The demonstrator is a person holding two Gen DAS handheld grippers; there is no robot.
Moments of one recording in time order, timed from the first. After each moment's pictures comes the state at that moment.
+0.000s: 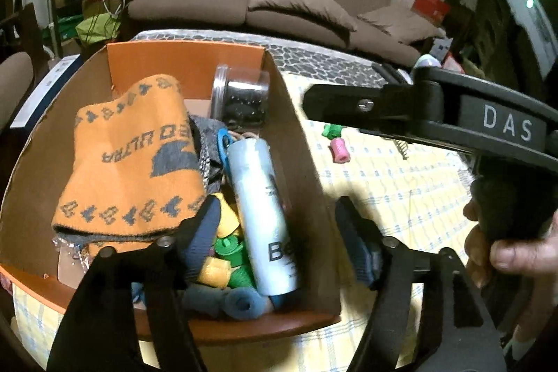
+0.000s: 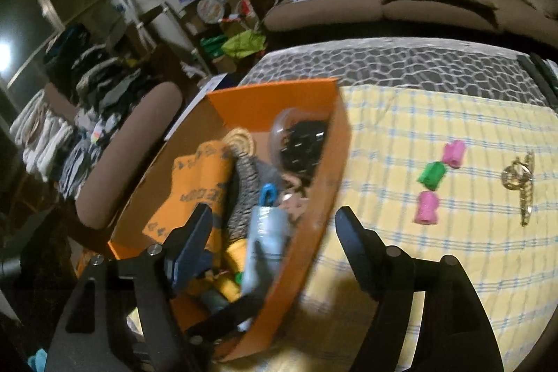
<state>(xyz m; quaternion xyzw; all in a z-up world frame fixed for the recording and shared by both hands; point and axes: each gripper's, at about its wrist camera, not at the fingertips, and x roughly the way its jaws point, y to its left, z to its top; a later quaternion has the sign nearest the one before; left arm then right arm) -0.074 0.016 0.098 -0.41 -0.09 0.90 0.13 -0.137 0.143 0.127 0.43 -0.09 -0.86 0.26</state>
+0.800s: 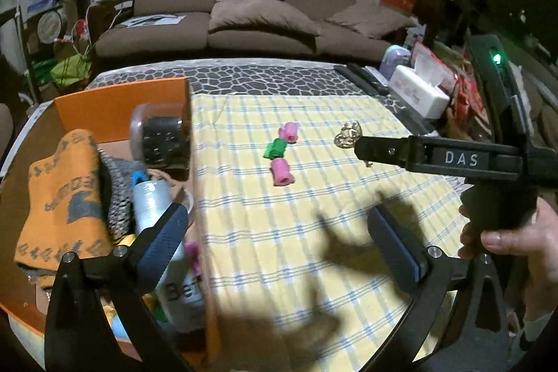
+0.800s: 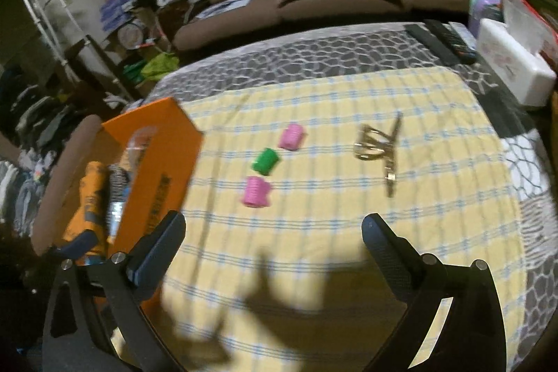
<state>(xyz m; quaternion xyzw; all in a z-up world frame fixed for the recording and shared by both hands) -0.083 0.104 0.111 -0.37 -0.02 0.91 0.16 -0.133 0.285 0.104 0.44 -0.11 -0.88 0.11</state>
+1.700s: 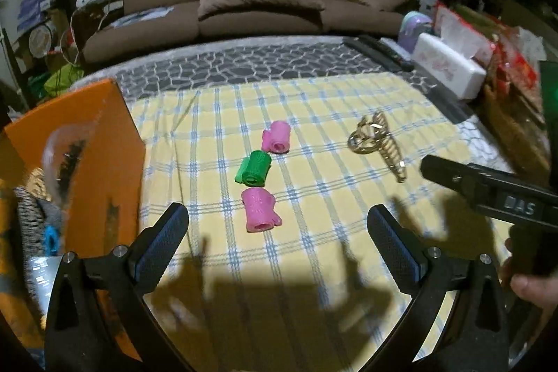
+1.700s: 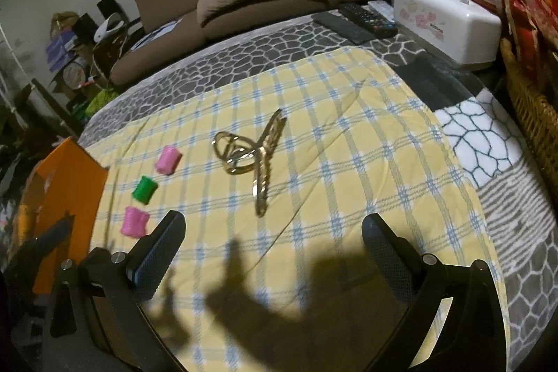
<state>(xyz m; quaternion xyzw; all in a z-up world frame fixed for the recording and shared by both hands) -0.170 0.176 0.050 -0.40 0.03 0.90 0.13 -0.150 0.375 0.052 0.42 -0.15 -0.90 0.00</state>
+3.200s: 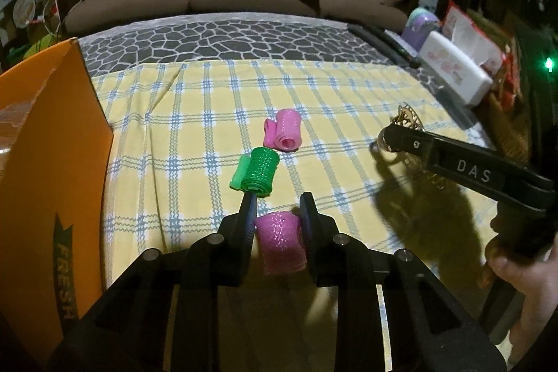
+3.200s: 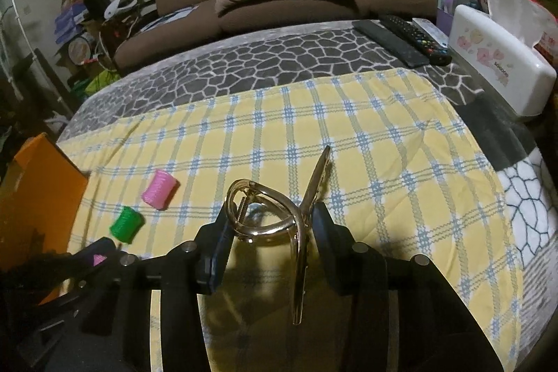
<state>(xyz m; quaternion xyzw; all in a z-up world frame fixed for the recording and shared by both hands) -0.209 0.164 0.025 -0.44 -0.02 0.88 0.17 -0.221 0.345 0.036 0.42 -0.09 -0.90 0.03</state>
